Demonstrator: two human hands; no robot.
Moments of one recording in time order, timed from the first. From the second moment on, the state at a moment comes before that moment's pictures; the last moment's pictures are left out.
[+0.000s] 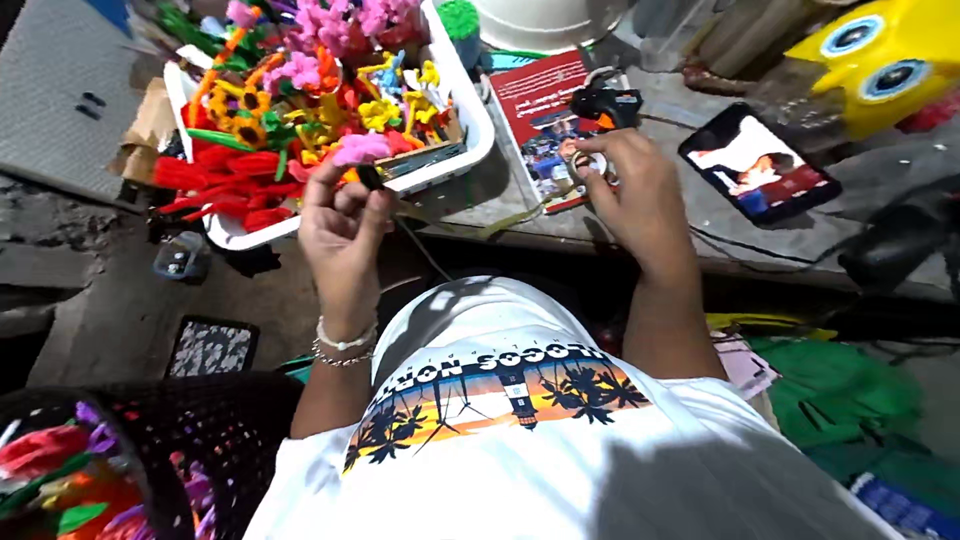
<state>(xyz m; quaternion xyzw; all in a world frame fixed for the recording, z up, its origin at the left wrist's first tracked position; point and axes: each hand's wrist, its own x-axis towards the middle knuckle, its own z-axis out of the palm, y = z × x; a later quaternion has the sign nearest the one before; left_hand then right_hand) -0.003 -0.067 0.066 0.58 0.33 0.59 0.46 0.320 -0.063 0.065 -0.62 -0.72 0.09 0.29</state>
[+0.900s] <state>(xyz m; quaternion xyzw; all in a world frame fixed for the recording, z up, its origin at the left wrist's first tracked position) 0.022 -0.069 0.054 0.56 0.30 0.60 0.48 0.209 -0.048 0.066 -0.32 -0.73 0.39 0.46</state>
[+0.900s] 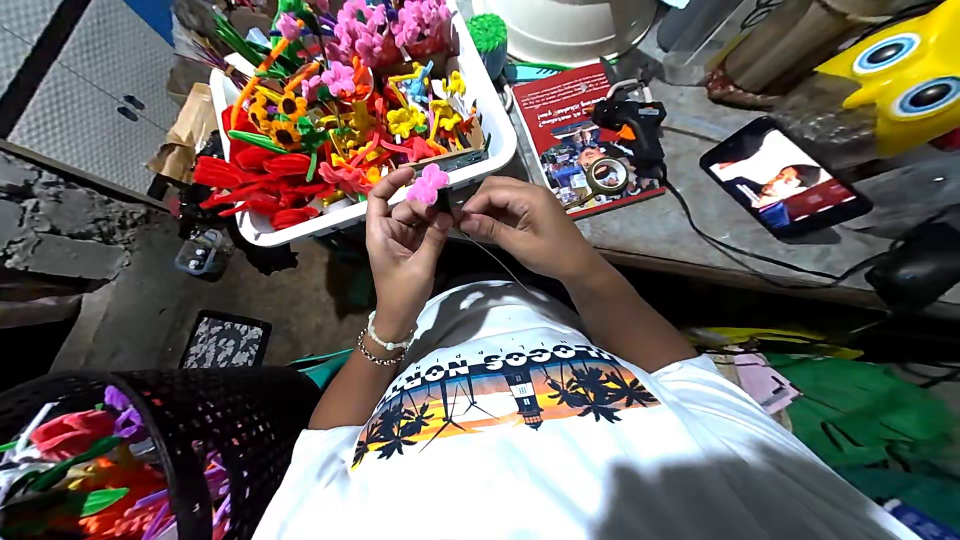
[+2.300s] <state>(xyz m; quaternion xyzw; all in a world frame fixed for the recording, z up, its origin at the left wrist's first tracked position) 0.025 -0.064 0.042 0.51 0.20 0.61 0.57 0.208 -0.064 0.075 -0.32 -0.67 0.52 0.41</state>
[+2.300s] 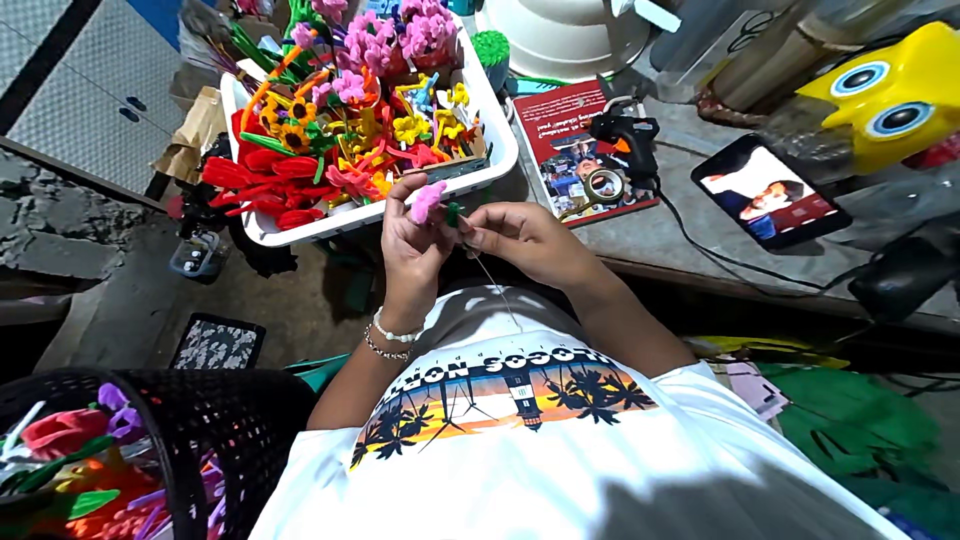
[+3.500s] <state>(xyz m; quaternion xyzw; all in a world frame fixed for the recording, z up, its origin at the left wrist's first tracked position) 0.016 -0.057 0.046 0.54 0.19 0.54 0.62 0.203 -0.057 0.057 -0.22 -0.64 0.58 0.45</state>
